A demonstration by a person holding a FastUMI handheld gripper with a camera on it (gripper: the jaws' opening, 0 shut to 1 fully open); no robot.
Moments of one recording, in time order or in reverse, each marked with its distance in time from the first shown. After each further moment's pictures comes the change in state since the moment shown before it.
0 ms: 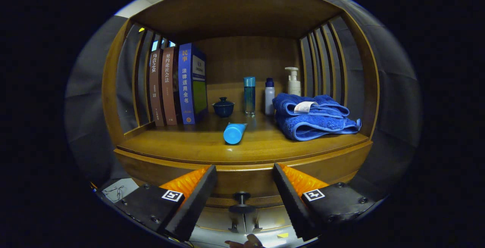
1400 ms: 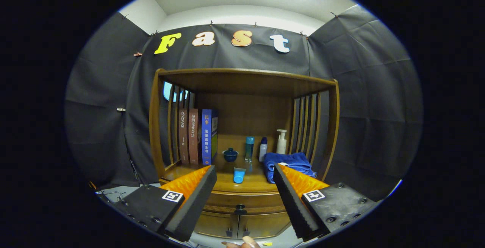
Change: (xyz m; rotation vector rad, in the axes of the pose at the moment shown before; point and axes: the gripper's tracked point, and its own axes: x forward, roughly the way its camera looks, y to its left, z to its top) arm -0.176 0.013 0.164 -0.099 -0.233 0.000
